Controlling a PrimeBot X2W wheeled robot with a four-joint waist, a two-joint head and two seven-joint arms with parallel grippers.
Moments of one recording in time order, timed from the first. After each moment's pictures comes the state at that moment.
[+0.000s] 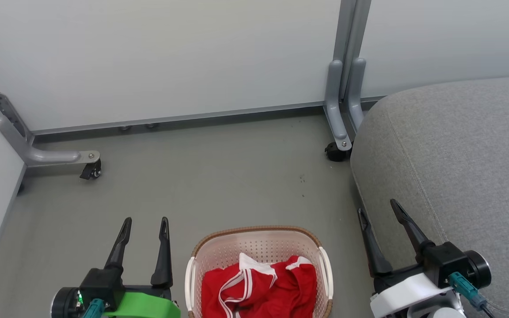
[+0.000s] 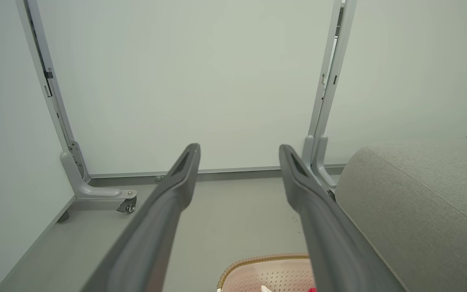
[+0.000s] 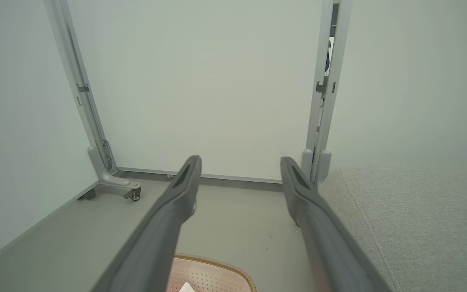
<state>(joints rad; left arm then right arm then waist) 0.04 0.05 -0.15 0.13 -0.18 -0.03 -0.26 0.04 -0.05 0.14 0.09 0.06 0.13 -0.26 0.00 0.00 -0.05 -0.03</state>
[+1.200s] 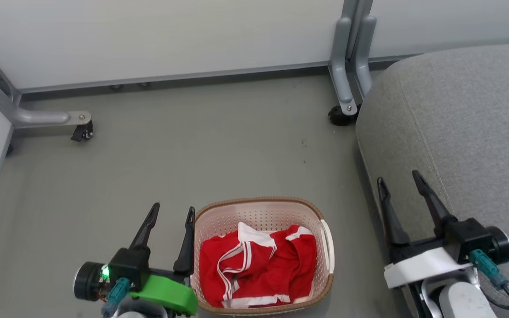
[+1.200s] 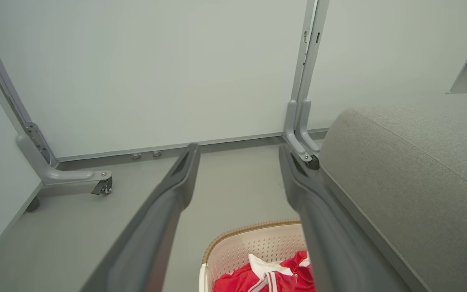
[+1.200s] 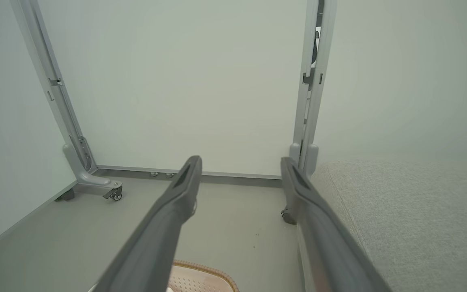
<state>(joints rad) -0.04 0.05 -0.22 0.21 -0.14 -0.07 -0.26 -0.03 -0.05 0.07 0.07 0.05 0.13 -0.26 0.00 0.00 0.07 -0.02</state>
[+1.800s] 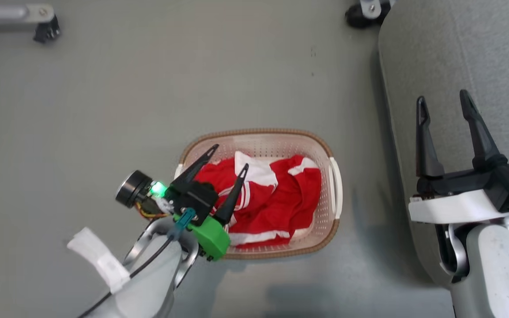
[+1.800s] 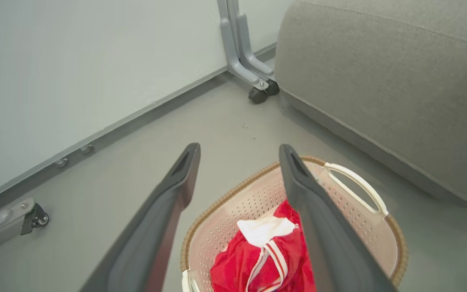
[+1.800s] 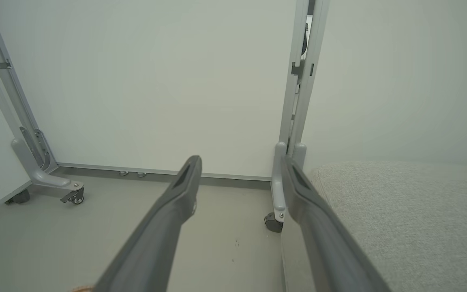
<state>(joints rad) -0.46 0.11 -0.51 0.49 -0.01 -0.13 -0.26 -0.22 -0.05 -0.03 -0.04 0.01 0.13 -0.26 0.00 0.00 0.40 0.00</state>
